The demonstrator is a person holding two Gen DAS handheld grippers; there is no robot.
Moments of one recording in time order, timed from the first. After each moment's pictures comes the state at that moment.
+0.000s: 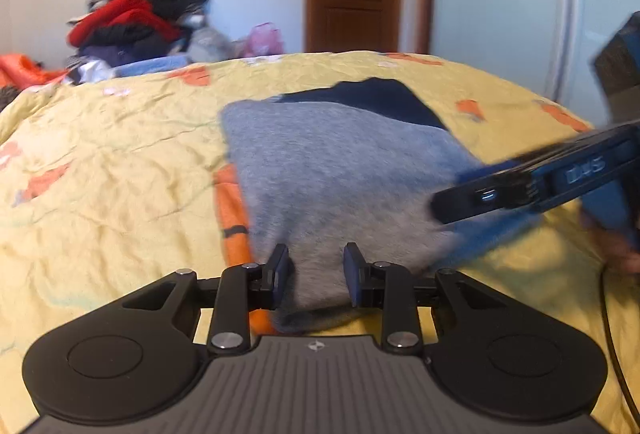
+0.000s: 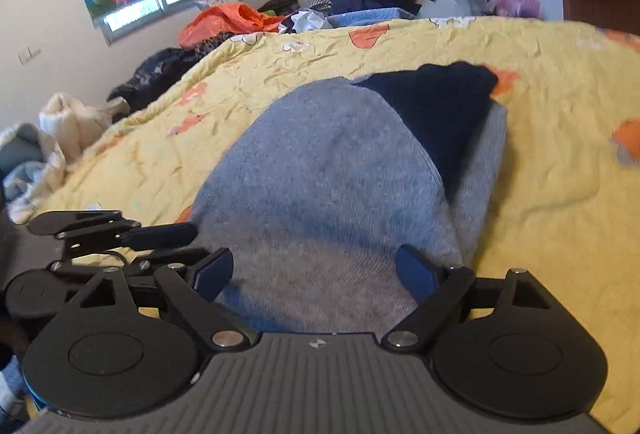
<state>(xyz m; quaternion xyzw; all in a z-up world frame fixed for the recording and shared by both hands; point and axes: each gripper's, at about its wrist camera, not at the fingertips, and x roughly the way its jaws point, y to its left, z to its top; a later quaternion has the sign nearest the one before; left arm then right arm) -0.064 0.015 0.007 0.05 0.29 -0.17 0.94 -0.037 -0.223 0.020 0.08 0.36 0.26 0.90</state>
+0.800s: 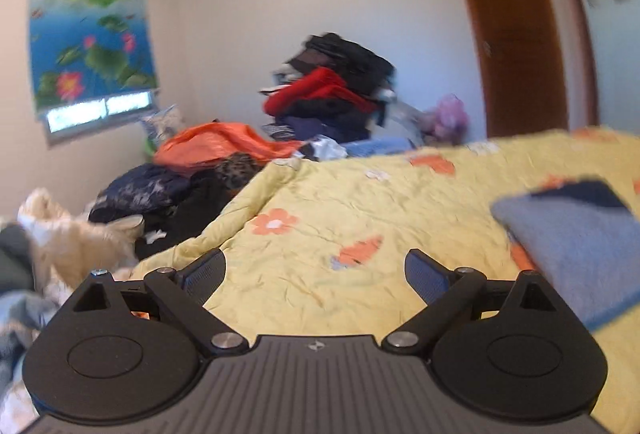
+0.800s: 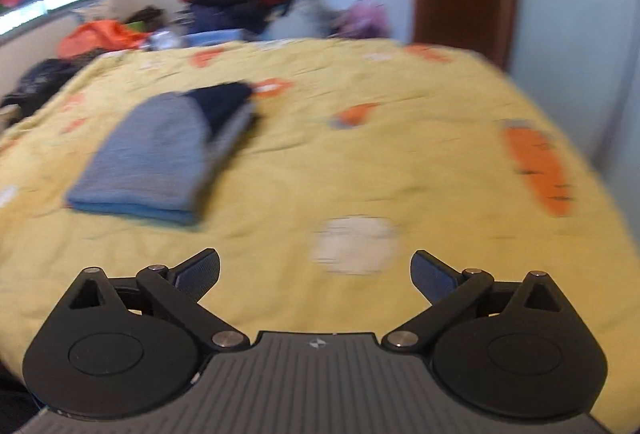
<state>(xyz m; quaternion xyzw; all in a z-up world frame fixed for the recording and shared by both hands) -0.154 0.172 0.107 0.05 0.16 0.10 0.98 -0.203 -0.365 0.082 -0.03 0.32 -0.02 0.95</state>
